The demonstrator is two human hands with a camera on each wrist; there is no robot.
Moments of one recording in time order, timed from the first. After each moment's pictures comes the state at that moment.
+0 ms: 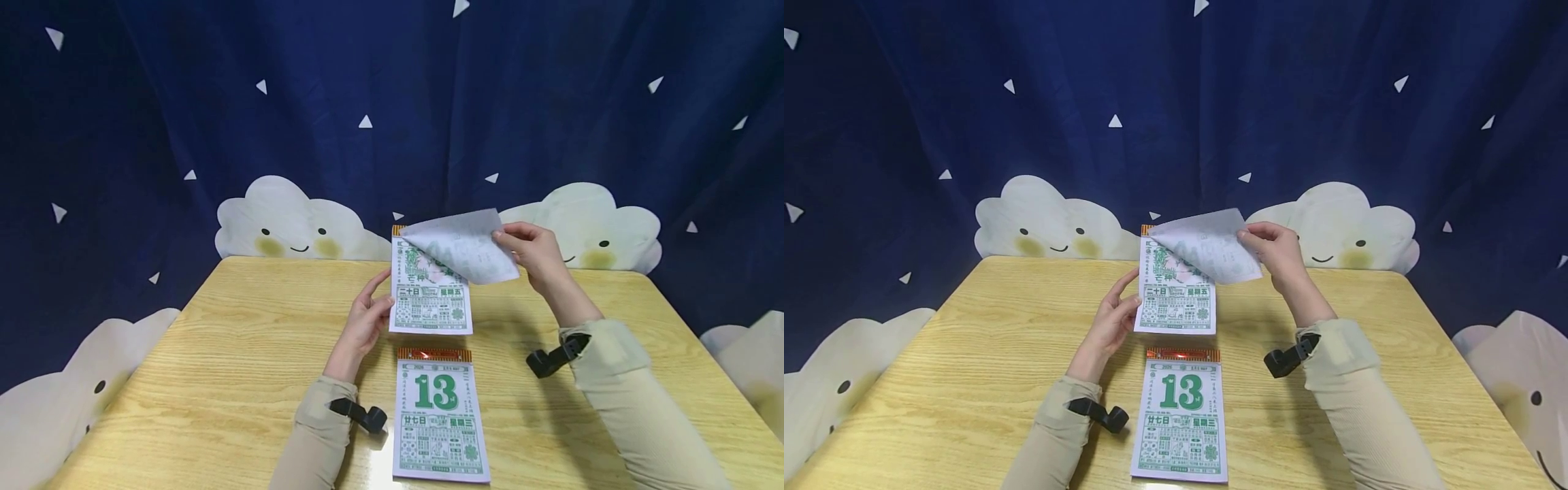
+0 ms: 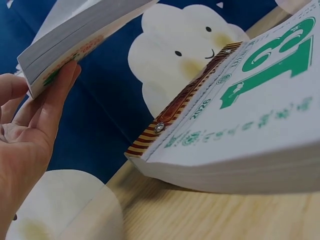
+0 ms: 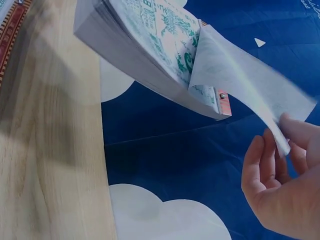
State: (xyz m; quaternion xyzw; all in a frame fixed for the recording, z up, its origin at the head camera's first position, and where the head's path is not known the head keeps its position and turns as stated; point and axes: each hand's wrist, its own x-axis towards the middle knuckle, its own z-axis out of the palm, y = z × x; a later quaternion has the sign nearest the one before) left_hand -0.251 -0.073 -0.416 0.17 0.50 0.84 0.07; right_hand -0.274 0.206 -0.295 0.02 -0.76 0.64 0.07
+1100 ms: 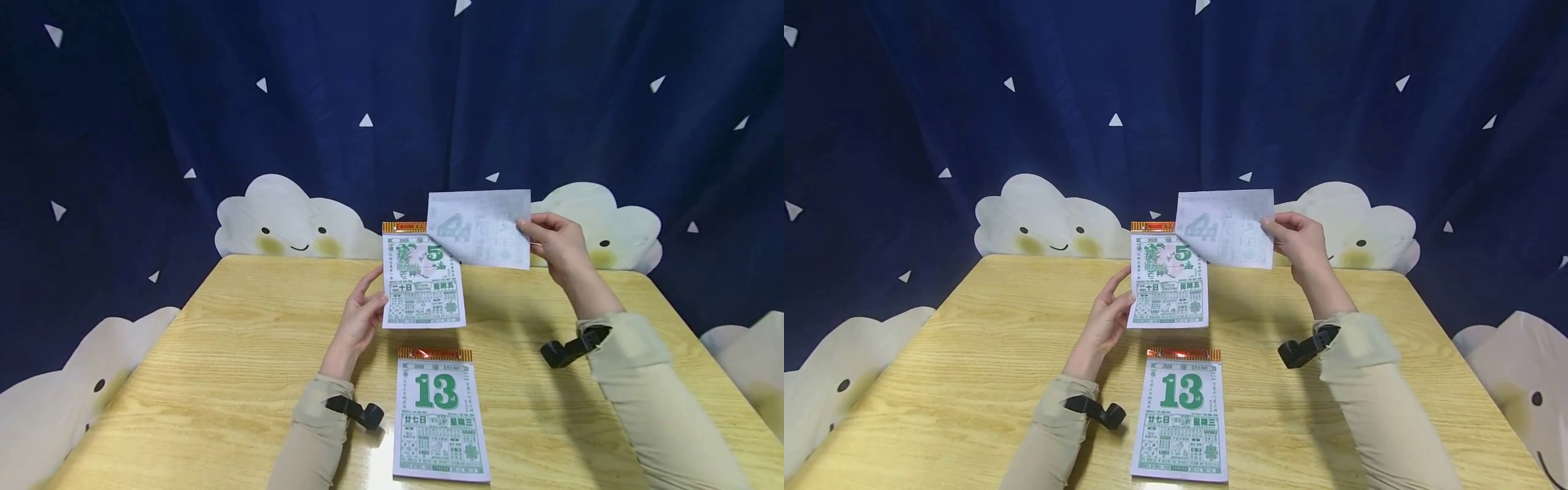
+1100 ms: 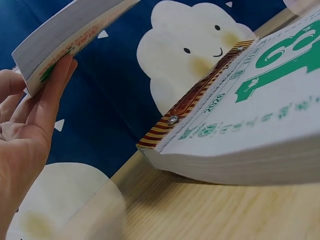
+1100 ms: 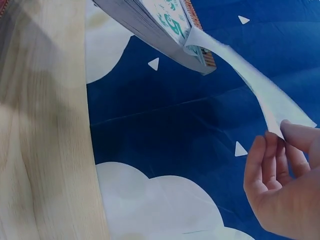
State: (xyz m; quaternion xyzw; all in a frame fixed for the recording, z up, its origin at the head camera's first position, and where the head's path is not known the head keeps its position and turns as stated) left_hand -0.255 -0.079 -0.416 0.15 0.47 0.87 0.06; right_hand -0.277 0.230 -0.284 -0.06 -0.75 0.65 0.10
